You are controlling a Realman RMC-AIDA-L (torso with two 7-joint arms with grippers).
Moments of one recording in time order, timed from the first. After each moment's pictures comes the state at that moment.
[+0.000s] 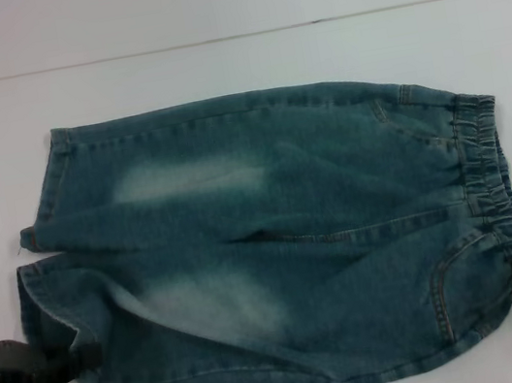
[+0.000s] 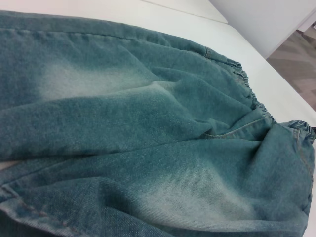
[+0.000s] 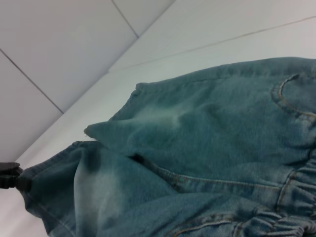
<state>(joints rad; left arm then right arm) -0.40 -2.13 0.37 0.93 2.48 1.81 -1.75 0.30 1.98 -0.45 -0.57 -2.19 -1.66 1.55</state>
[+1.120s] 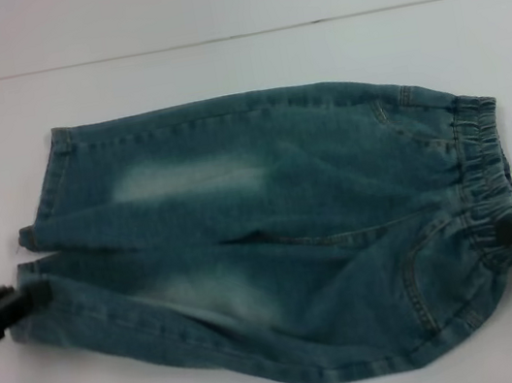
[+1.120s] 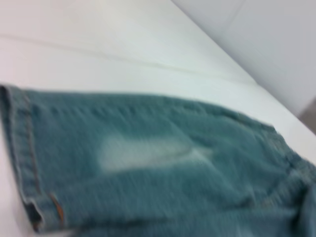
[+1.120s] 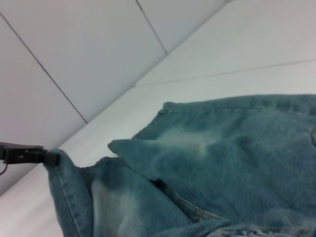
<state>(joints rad) -0.38 -2.10 0.31 0.94 2.34 1.74 -1.76 0.35 2.00 -0.44 -0.57 -2.16 -1.68 1.48</state>
